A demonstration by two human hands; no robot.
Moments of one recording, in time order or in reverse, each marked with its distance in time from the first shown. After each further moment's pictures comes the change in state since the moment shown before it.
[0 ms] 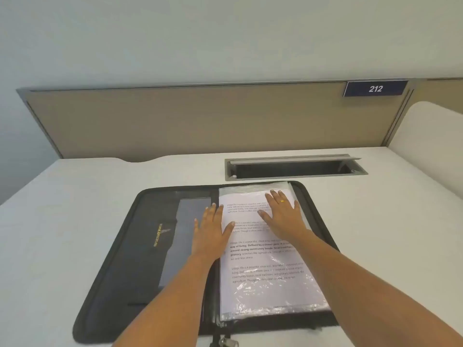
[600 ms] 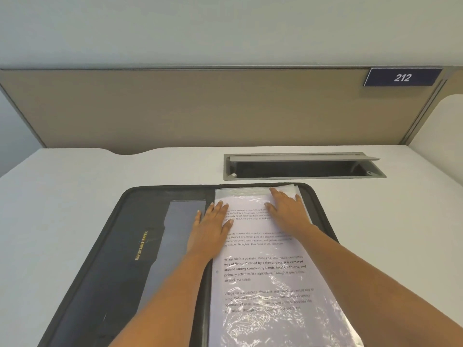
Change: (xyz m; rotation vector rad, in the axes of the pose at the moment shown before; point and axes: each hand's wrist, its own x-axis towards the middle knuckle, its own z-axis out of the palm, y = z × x) left_hand 0.059 -0.014 0.024 0.077 -0.028 0.102; right_hand 0.071 0.028 0.014 0.035 -0.060 0.011
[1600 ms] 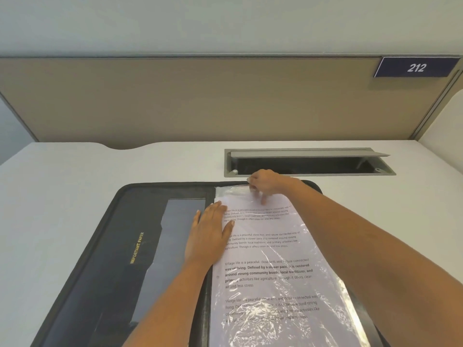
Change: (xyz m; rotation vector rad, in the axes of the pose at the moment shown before) left_hand -0.005 0.001 0.004 -0.085 0.155 -0.002; right_hand 0.068 -0.047 -0.041 0.242 -0.386 -0.043
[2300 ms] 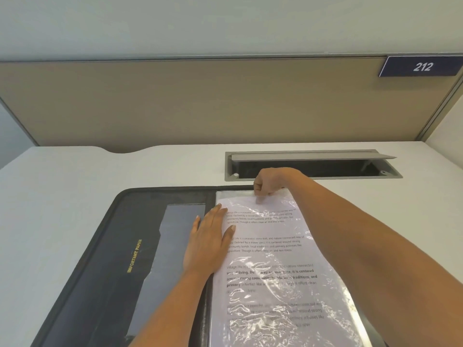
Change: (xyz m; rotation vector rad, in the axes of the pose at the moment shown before) left_hand 0.001 -0.002 0.002 -0.001 -0.002 0.010; right_hand 0.022 0.006 -0.023 -0.296 -0.162 0.021
